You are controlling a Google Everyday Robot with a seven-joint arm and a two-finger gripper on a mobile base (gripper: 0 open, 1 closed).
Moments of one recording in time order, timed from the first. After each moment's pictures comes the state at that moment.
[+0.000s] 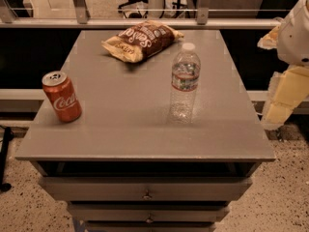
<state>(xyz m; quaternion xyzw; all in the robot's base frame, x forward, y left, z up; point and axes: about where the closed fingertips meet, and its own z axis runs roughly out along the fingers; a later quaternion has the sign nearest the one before) 0.438 -0.217 0.977 -0.60 0.78 -0.03 0.16</state>
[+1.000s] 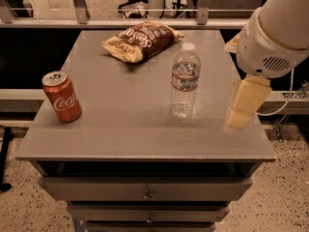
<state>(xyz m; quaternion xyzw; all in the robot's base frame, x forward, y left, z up) 0.444 -0.156 0.963 -0.63 0.76 -0.03 0.18</state>
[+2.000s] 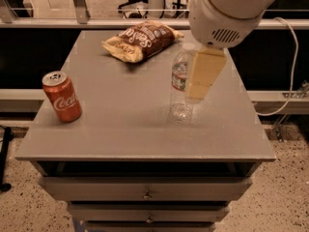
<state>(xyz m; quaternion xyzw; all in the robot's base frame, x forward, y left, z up) 0.479 -0.085 1.018 -0.66 0.70 -0.13 0.25</state>
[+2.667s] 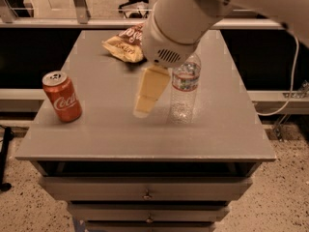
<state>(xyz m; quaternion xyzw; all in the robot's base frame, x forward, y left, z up) 0.491 0.006 0.967 -0.66 0.70 0.01 0.27</state>
